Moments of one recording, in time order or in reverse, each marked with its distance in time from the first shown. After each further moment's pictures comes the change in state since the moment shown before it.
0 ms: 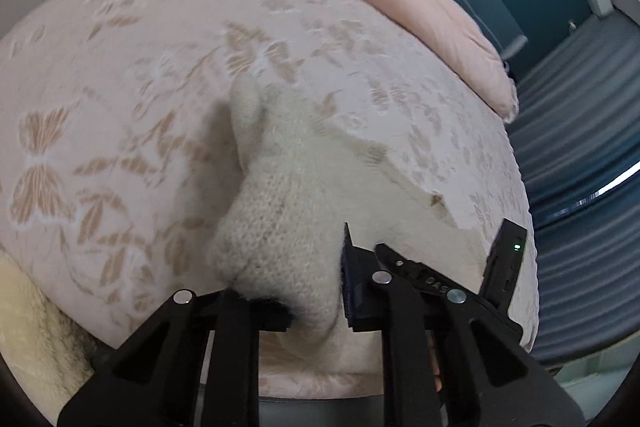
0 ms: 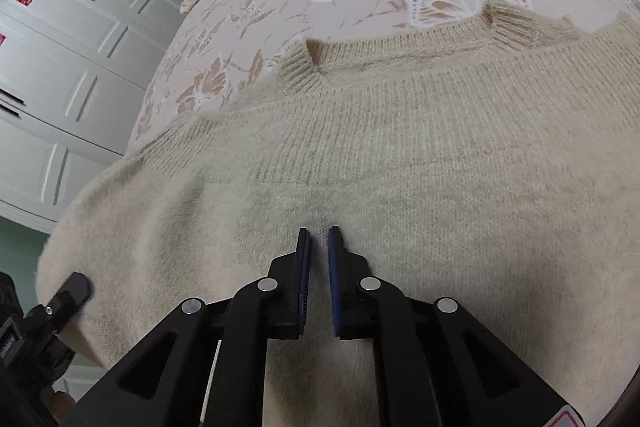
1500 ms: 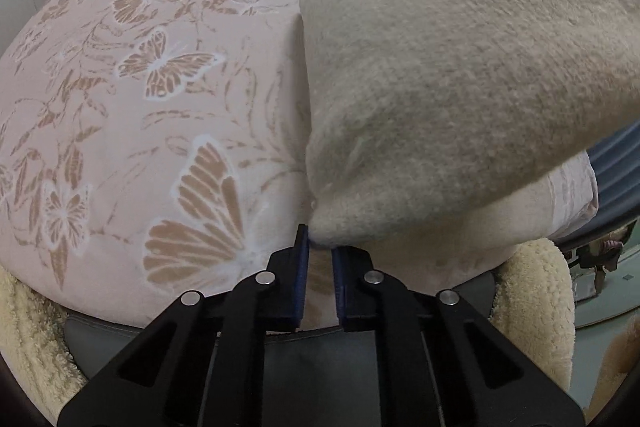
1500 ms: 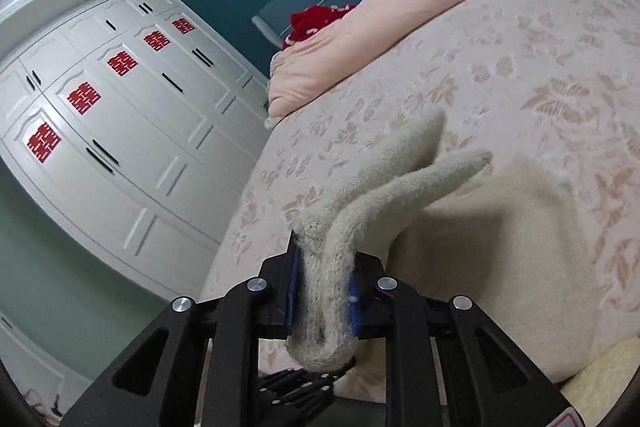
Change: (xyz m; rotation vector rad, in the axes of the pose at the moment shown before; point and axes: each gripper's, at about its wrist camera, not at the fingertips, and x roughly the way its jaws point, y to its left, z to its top) left arm 0.063 -0.064 -0.130 0.399 0.212 0.102; right arm -0.233 -0.024 -0.046 -0.064 -0.420 0.175
